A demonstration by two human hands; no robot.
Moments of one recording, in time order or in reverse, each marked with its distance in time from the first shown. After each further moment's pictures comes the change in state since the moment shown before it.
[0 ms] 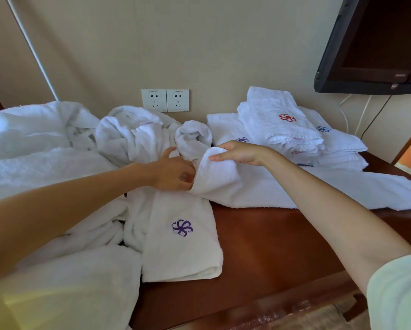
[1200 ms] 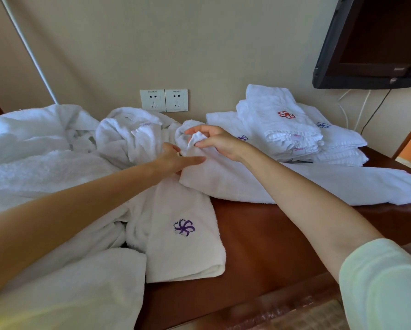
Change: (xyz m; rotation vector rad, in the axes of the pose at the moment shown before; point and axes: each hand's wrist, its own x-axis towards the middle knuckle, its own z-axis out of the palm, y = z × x) left_hand -0.002 0.035 -0.024 -1.026 0.268 -0.692; right_hand 0.022 -0.033 0.023 0.315 0.131 -0.330
